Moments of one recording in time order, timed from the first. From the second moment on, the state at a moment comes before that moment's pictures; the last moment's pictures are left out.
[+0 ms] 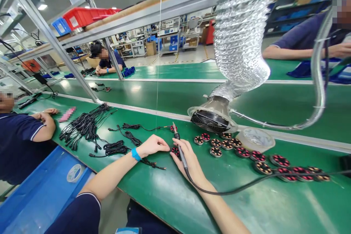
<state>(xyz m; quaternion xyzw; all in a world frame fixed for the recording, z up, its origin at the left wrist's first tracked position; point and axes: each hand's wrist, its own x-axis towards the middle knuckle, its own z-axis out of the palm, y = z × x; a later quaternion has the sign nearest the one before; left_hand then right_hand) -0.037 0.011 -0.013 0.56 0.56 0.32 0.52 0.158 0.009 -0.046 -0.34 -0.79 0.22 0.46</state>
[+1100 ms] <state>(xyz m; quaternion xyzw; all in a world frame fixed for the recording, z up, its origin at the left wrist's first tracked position) -0.034 0.024 -0.012 0.45 0.56 0.40 0.57 0.152 0.001 -0.038 -0.40 -0.74 0.15 0.51</state>
